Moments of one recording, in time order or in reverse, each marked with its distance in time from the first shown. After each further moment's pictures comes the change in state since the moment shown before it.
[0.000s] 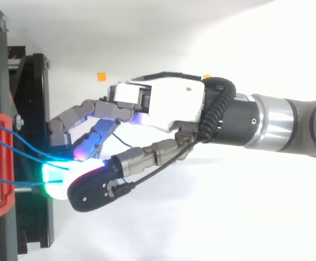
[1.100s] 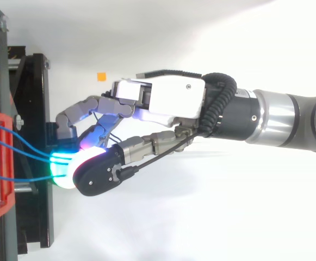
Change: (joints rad) arm -0.008 0.000 -0.001 -0.056 -0.004 -0.058
